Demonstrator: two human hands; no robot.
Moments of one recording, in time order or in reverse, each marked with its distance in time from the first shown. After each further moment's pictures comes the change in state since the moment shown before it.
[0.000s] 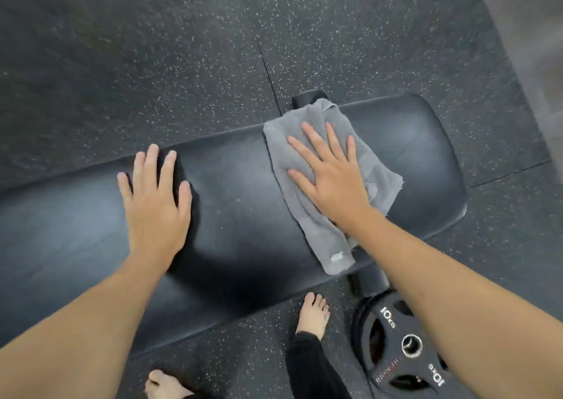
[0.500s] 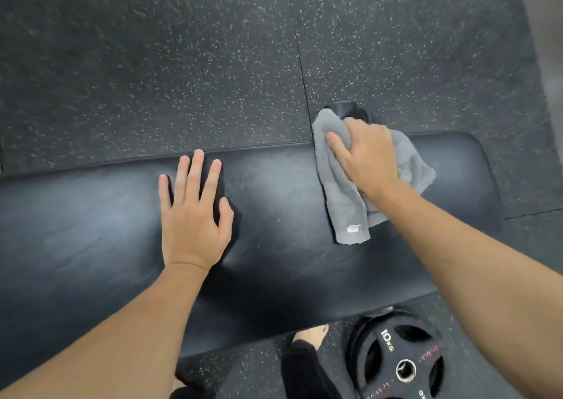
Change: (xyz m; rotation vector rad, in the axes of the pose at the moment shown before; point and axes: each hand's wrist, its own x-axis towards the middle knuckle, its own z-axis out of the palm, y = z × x) left_hand -0.004 -0.011 0.012 -0.013 0.009 0.004; right_hand 0.107 -0.013 -0.016 0.126 0.046 0.122
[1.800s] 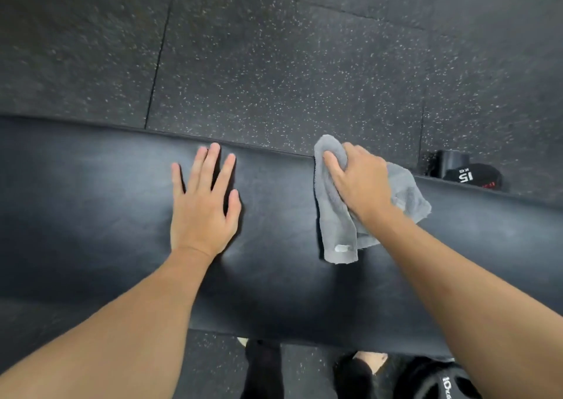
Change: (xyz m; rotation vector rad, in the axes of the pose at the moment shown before) left_hand -0.062 -0.309 -0.071 0.000 0.018 -0.187; right_hand -0.024 -0.346 0.122 -0.060 -0.210 -0.100
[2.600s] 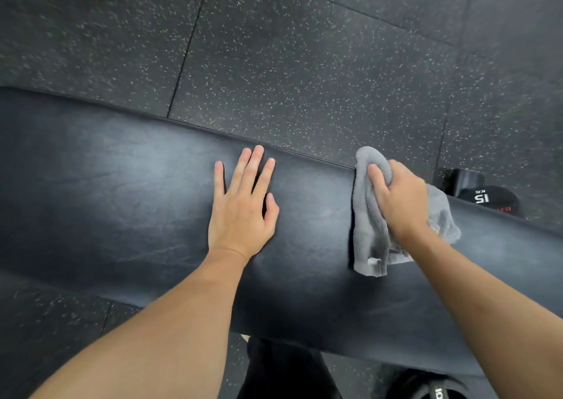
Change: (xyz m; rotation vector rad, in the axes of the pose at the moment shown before) left_hand -0.001 -0.003 0.002 -0.069 0.001 -0.020; right_hand -0.004 -0.007 -0.005 0.118 0.013 0.098
